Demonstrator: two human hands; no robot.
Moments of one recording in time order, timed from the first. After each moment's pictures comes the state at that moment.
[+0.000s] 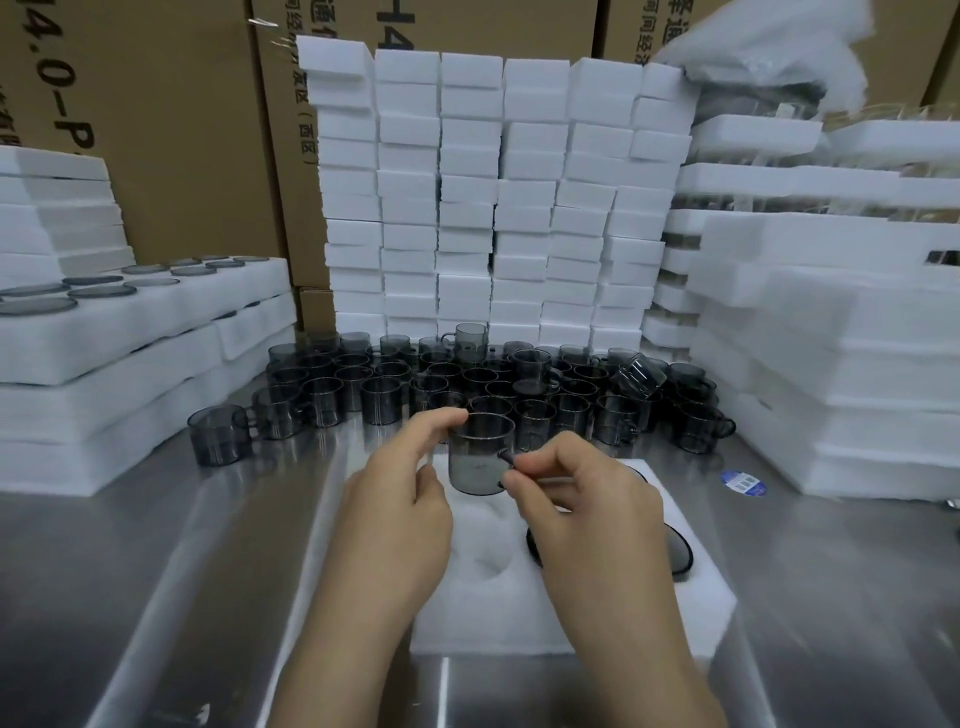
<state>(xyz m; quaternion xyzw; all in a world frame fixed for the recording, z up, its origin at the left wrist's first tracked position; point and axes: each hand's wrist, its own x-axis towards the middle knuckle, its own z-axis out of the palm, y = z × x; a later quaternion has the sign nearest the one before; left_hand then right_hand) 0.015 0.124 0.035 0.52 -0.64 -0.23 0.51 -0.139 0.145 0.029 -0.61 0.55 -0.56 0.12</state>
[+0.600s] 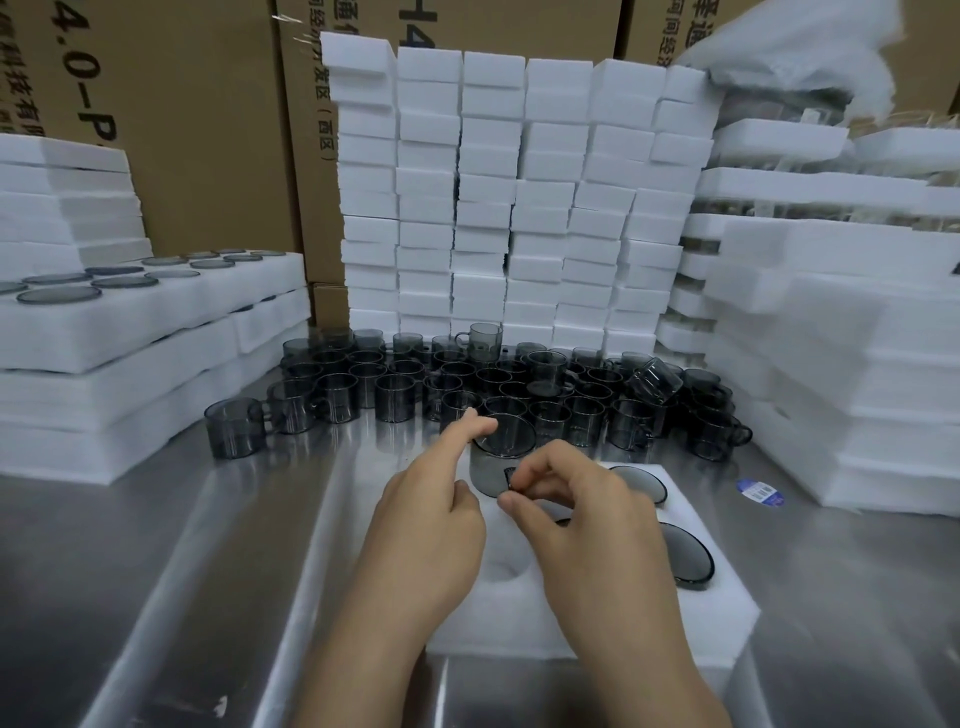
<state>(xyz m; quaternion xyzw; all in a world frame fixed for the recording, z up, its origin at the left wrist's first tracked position) 0.011 0.126 0.034 0.51 -0.66 -0.29 0.48 -0.127 0.152 0.035 -0.63 0.61 -0.47 0.10</state>
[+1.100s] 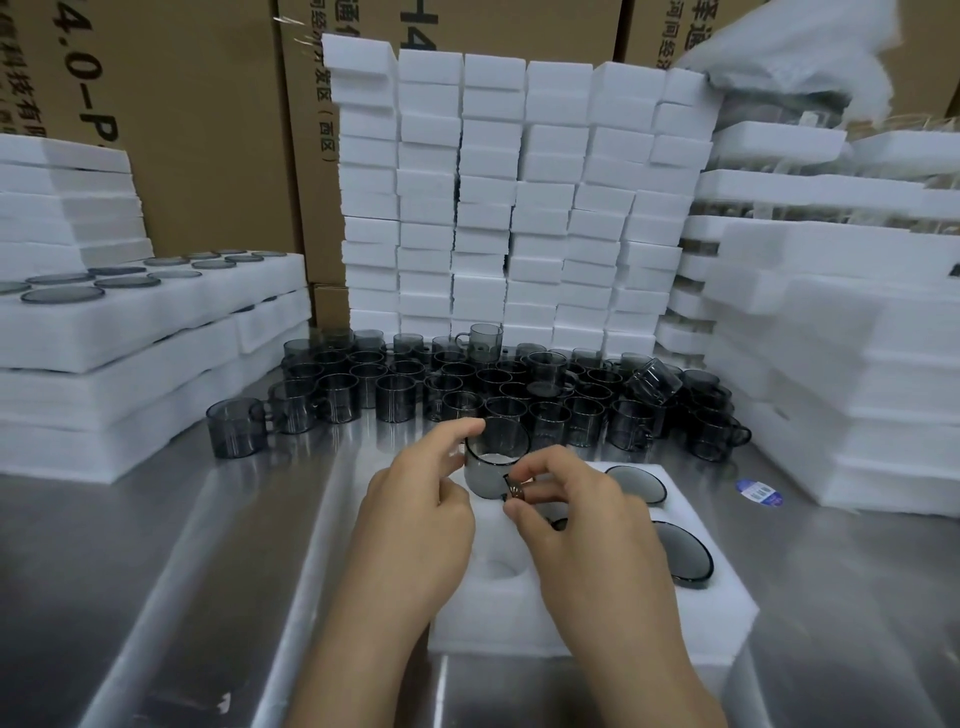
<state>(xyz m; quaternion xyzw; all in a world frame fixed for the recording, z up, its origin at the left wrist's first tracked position) 0.018 0.123 0.030 0.54 -0.63 -0.27 0.49 -0.126 0.152 0.033 -0.62 0.66 -0.42 0.09</state>
